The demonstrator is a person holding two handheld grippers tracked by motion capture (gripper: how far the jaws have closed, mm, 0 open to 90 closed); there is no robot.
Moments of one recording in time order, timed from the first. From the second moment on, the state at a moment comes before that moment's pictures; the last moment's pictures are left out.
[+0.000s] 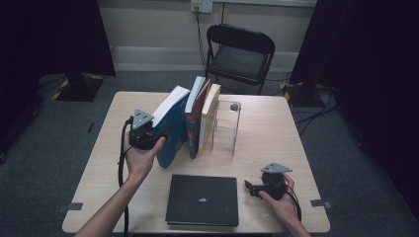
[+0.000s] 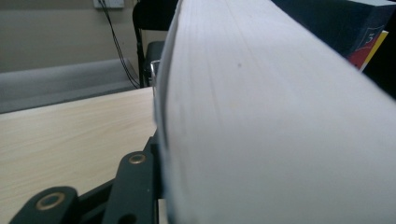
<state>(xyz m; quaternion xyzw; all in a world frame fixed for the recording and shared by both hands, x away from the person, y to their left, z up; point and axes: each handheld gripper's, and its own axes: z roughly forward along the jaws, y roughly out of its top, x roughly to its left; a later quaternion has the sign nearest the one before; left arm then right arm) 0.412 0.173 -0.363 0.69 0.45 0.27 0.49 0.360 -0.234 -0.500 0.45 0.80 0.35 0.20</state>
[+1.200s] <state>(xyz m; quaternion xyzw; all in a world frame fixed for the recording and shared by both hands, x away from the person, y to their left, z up) 0.487 0.160 -0.269 0.83 0.50 0.07 0.23 0.360 -0.234 -0.500 0.45 0.80 0.35 0.20</state>
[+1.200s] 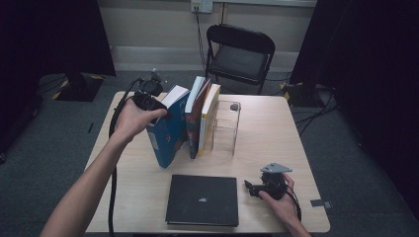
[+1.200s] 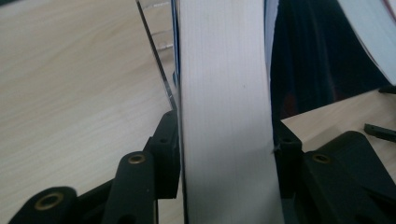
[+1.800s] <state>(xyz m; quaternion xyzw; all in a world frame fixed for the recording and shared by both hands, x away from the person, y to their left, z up) 0.516 0.152 -0.269 0.83 0.53 0.04 0.18 0.360 -0.234 -0.500 0.45 0.80 0.35 0.20</state>
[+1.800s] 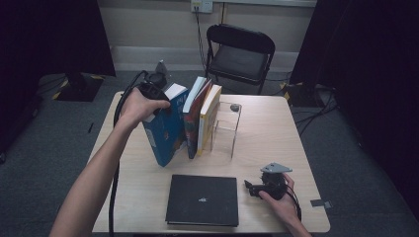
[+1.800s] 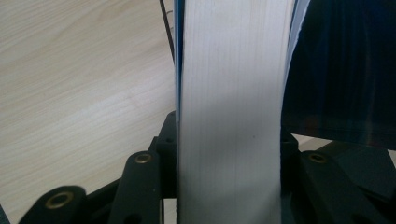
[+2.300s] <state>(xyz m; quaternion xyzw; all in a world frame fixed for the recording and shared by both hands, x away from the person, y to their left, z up) 0.522 0.150 -0.274 0.83 0.53 0.03 0.16 0.360 -0.233 -0.500 0.45 0.80 0.35 0.20</state>
